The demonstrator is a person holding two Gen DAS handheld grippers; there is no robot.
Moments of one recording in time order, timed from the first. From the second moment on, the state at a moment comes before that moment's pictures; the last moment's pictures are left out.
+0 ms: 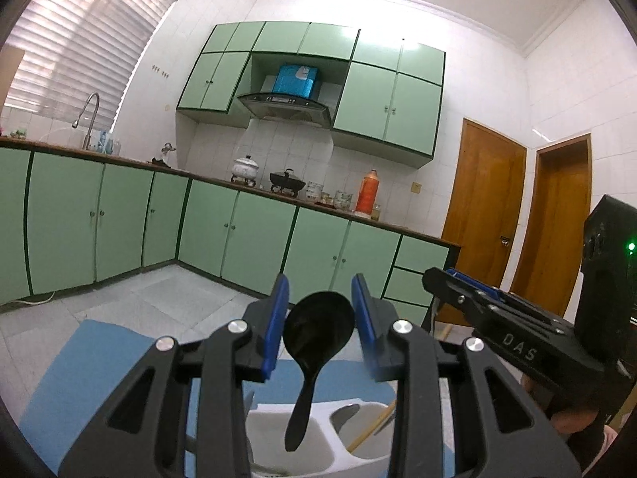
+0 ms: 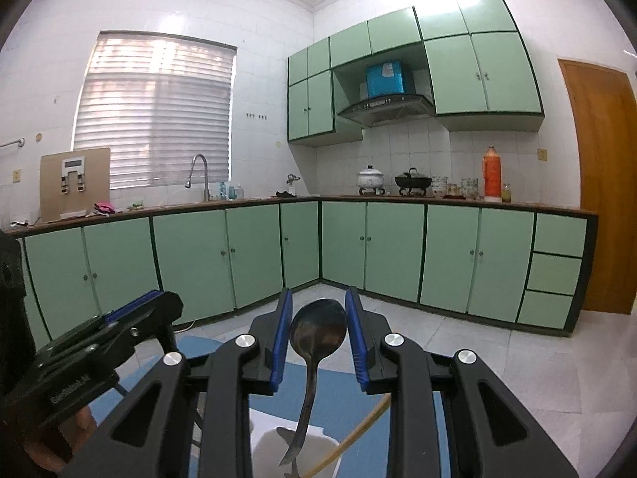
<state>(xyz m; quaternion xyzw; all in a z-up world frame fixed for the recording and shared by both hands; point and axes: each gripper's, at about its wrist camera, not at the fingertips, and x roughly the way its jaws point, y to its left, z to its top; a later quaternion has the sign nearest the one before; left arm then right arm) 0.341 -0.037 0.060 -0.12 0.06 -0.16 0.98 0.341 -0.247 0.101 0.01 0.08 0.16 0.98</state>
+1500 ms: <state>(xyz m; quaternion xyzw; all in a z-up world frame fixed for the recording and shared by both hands) 0.254 0.015 0.062 -0.09 0.03 -0.13 0.99 0.259 -0.269 0.043 -0.01 0.10 0.13 0.99</state>
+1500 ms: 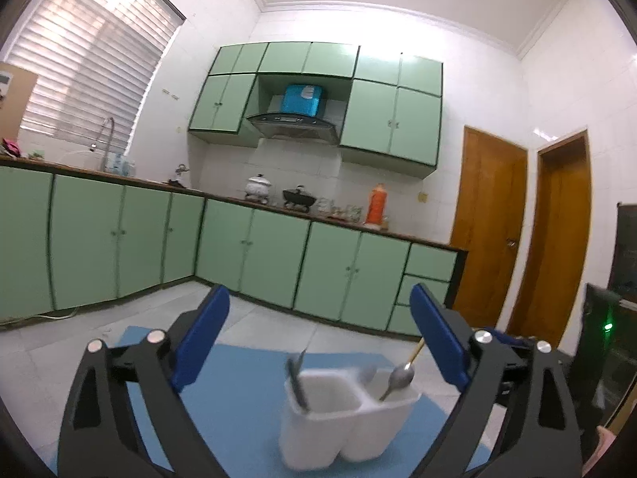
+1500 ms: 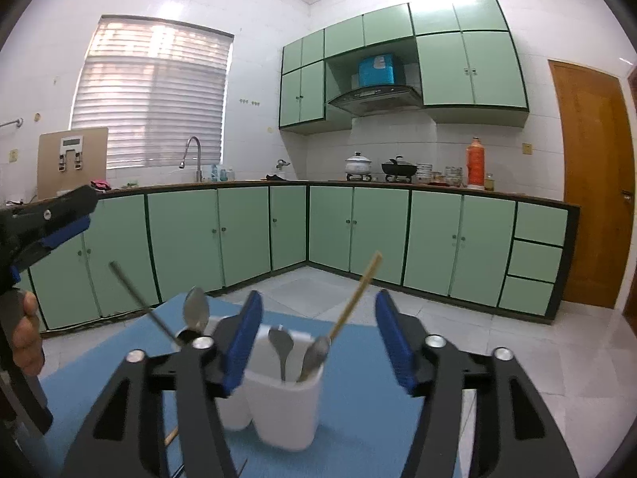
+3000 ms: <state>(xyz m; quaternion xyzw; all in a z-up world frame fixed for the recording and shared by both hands) 0.079 0.029 -0.109 0.00 0.25 -0.07 0.97 0.063 -0.240 -0.110 0.03 0.24 0.07 0.97</state>
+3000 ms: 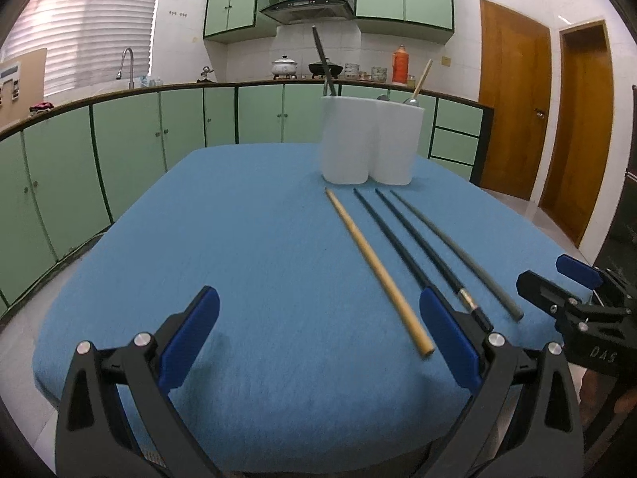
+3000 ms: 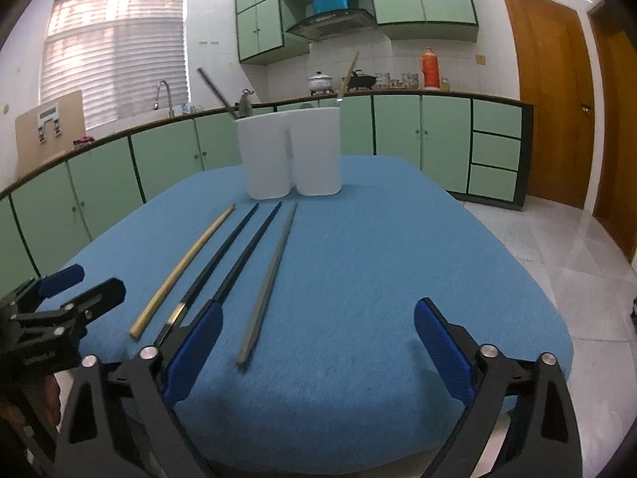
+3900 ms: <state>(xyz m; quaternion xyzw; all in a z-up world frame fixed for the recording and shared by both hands) 0.067 0.021 -0.106 -0.01 0.25 -0.07 0.97 0.044 -0.202 -0.131 -0.01 0.21 0.07 0.97</state>
